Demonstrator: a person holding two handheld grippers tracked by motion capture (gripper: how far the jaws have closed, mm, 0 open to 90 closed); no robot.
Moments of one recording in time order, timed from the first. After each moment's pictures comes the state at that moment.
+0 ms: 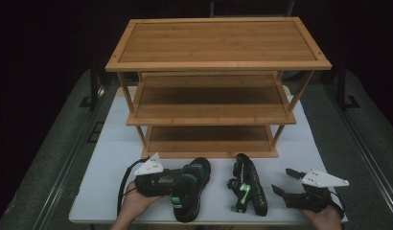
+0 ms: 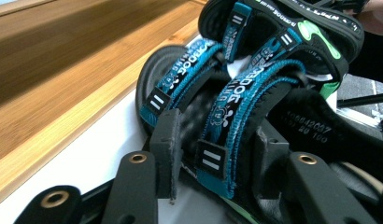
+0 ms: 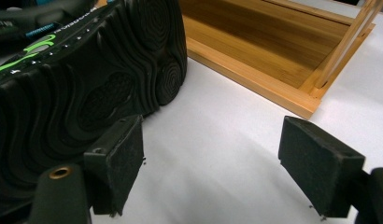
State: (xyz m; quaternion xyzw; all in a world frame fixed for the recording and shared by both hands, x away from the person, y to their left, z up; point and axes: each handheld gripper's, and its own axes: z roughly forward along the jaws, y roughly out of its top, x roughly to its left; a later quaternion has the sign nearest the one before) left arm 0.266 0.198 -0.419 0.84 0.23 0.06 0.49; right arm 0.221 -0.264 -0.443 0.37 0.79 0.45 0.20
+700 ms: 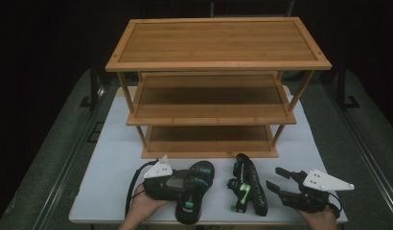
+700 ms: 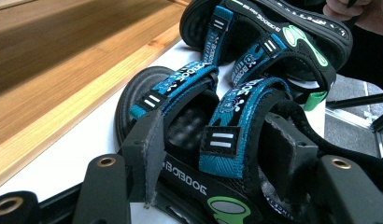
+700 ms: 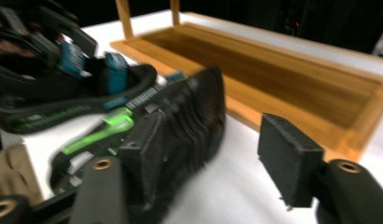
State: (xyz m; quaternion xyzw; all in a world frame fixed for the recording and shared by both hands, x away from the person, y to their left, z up) left arm 0.260 0.180 -0.421 0.84 0.22 0.05 0.49; right arm 0.209 -0.243 -0.416 0.32 0.76 0.53 0.19
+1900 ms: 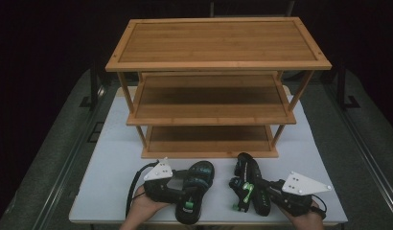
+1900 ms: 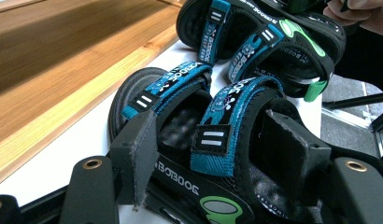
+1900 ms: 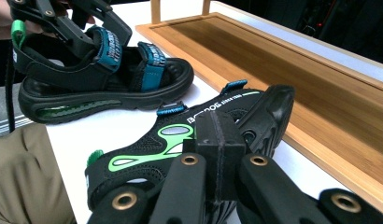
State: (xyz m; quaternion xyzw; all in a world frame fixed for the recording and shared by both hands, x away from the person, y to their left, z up) left arm 0.257 0.179 -0.423 0.84 0.22 0.05 0.50; right arm 0.204 -0.204 -0.411 0.28 0.80 0.50 0.20
